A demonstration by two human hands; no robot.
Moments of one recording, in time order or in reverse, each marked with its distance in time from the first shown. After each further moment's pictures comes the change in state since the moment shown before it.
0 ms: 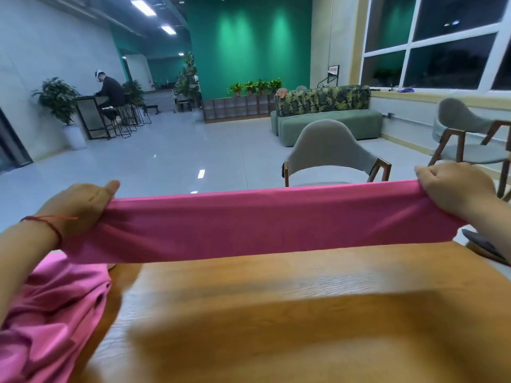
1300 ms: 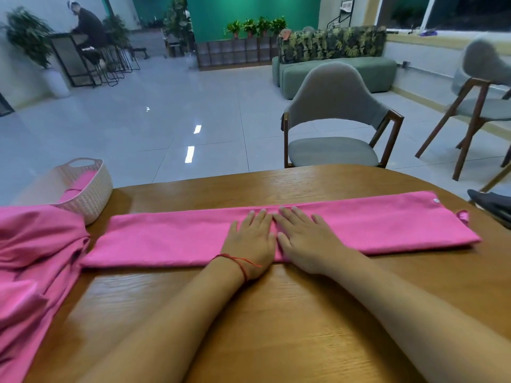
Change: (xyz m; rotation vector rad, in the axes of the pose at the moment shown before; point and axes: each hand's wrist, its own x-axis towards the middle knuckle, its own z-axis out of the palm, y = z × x) left_hand -0.102 0.284 0.243 -0.031 -0.338 0.278; right_hand -0.166 -0.208 0.149 0.123 -0.630 -0.490
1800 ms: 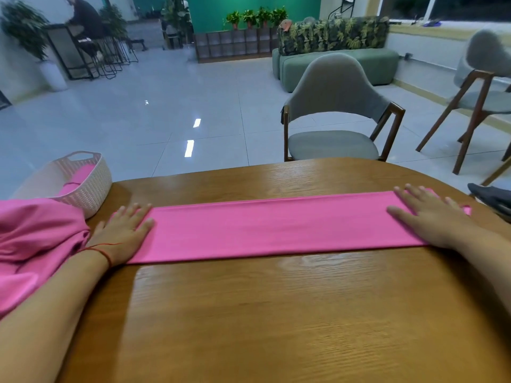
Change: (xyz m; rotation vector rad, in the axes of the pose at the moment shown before) left_hand -0.056 -0.274 -0.030 -0.009 -0.077 -0.426; right_hand -0.074 0.231 -0.044 -0.104 -0.008 0.433
